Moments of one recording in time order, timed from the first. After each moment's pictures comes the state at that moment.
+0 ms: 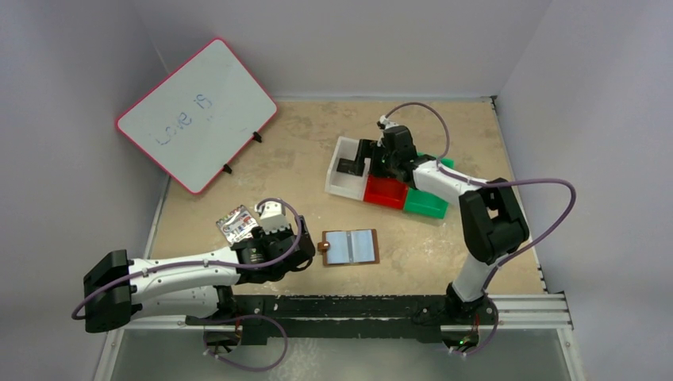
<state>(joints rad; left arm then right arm) -1.19 1.04 0.57 -0.56 -0.82 -1.25 0.43 1.75 1.11 -0.08 -0.13 0.48</state>
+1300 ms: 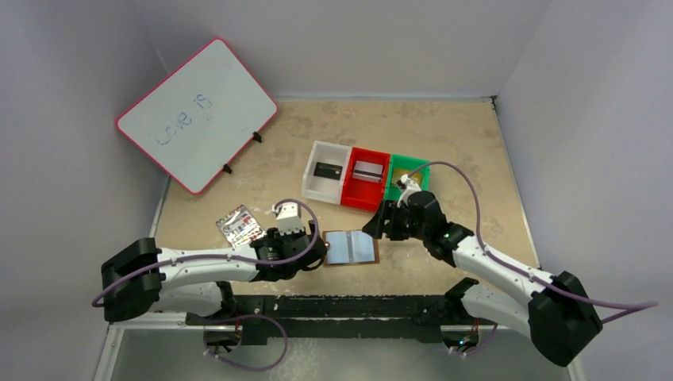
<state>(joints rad) -1.19 1.19 0.57 -0.42 -0.73 -1.21 0.60 1.06 0.49 -0.07 -0.15 0.66</state>
